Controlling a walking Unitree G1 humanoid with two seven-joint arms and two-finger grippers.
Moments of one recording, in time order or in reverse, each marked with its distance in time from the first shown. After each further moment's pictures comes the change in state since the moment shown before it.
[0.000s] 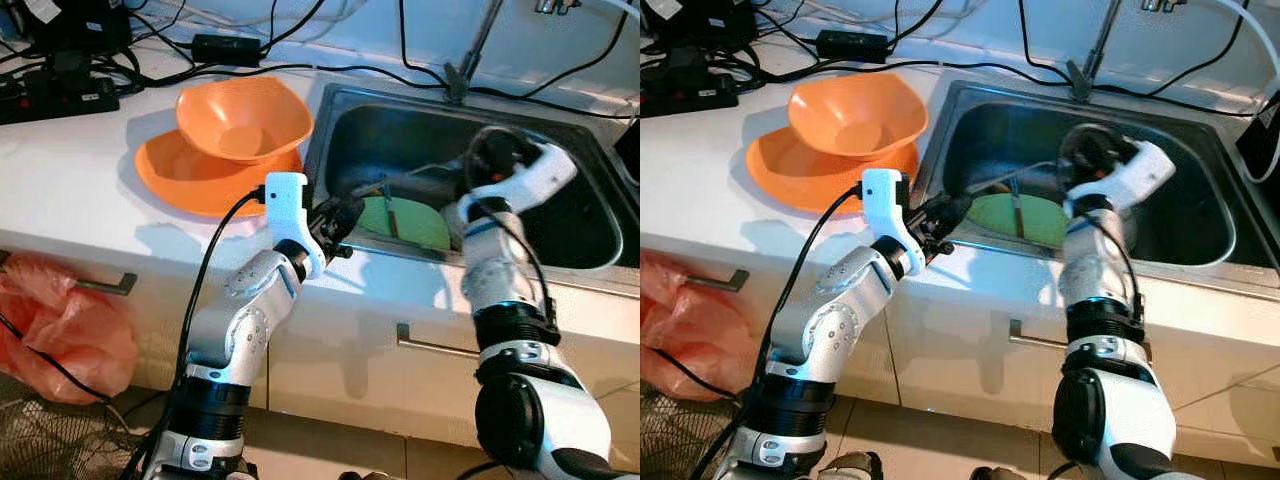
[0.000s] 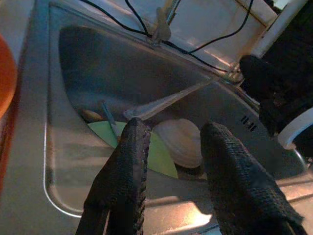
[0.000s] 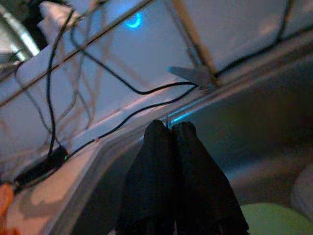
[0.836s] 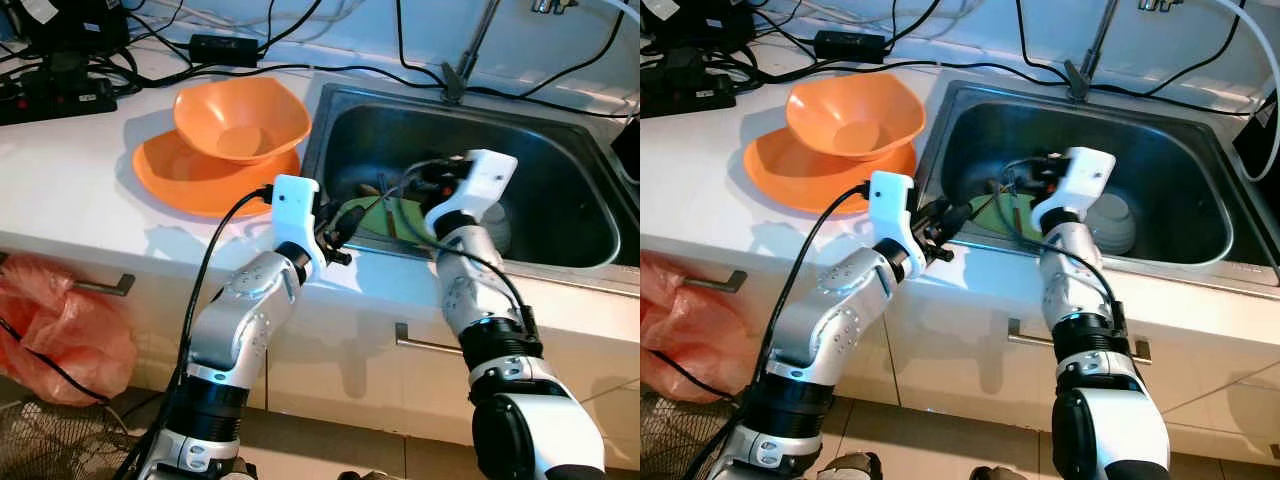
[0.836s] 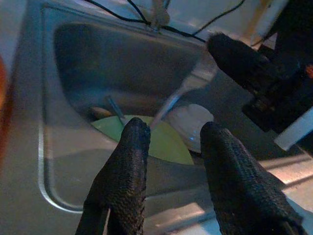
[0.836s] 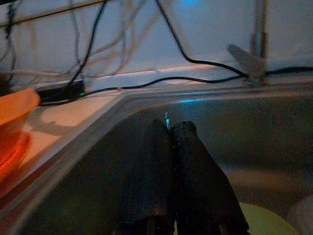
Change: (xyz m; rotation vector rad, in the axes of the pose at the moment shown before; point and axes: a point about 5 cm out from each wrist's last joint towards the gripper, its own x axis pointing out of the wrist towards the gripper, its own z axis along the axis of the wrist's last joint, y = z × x) left arm 0.000 -0.001 -0.005 0.129 0.042 0.006; right arm -0.015 0.020 -0.032 -0.321 0.098 0.208
